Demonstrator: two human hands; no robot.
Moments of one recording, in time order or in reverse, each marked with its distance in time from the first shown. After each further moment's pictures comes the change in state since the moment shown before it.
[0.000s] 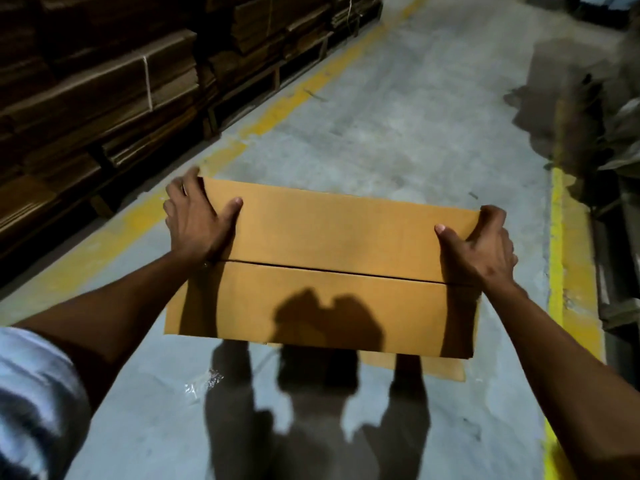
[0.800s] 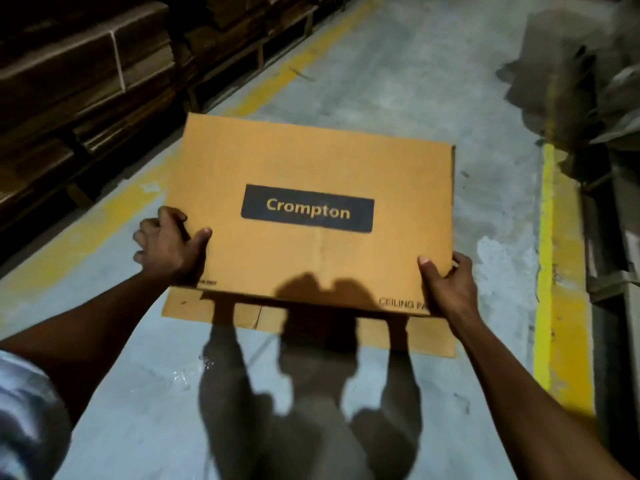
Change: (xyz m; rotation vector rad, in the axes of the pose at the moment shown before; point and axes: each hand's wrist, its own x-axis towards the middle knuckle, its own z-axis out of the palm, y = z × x) left_hand -0.037 -0.056 0.027 0.147 -0.189 -0.235; right_hand -0.064 0.073 0.056 0.290 -0.128 0.279
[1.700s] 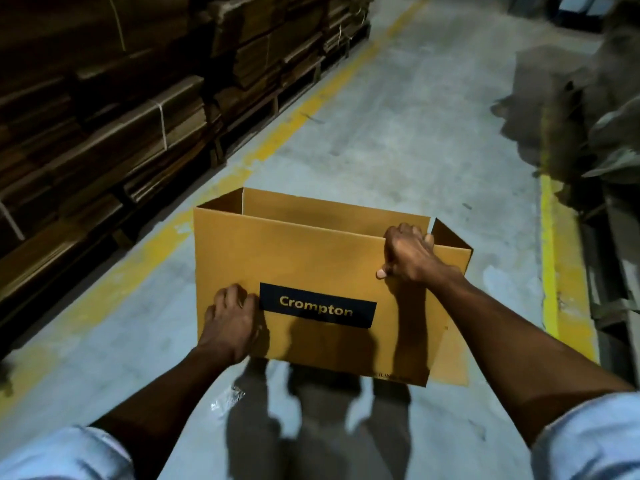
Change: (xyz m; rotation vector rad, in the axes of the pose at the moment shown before) left_hand -0.067 0.013 -0.050 0.542 -0.367 0.490; right_hand -0.012 -0.201 0.017 -0.941 -0.311 -0.627
